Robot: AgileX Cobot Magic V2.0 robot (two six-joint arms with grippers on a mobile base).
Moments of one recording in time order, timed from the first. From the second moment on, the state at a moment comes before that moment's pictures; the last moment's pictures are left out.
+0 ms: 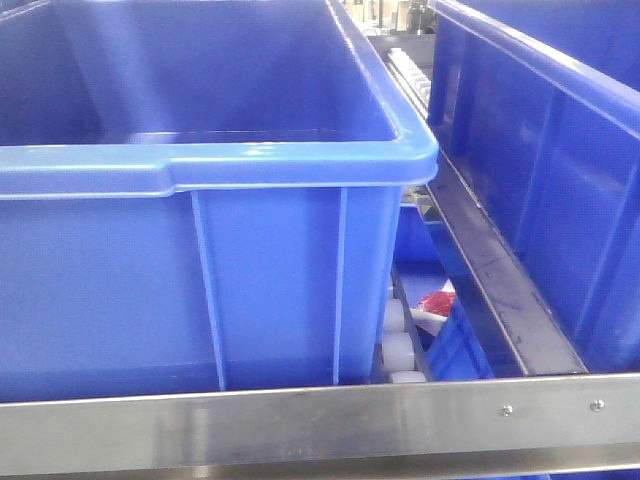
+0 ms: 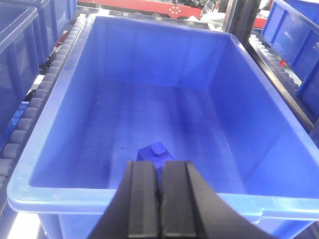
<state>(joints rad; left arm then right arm) 0.01 -0.01 0.01 -0.06 0.08 -0.04 -0.02 0.08 -0.45 -0.05 0.56 -0.04</state>
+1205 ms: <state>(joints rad) 0.01 -0.01 0.01 -0.07 0.08 -0.04 -0.02 -0.01 0.03 0.13 0.10 -0.04</state>
